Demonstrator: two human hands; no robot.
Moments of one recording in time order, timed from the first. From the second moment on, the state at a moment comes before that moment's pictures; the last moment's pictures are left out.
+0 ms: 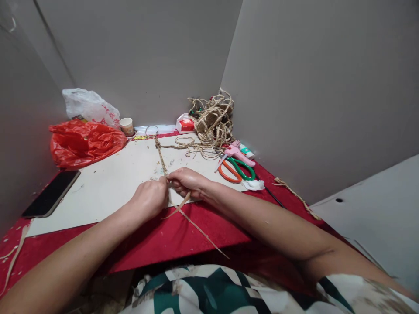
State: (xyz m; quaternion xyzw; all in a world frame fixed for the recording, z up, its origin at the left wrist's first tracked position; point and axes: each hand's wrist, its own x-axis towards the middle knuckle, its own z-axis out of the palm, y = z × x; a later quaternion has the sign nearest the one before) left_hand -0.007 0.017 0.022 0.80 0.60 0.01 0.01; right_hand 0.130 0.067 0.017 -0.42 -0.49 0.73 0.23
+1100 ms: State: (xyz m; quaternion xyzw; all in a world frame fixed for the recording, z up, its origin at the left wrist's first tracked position) left_hand -0.025 0.050 0.035 0.60 0.52 0.26 0.55; right_hand 0.152 0.084 0.018 -0.35 -0.66 0.64 0.19
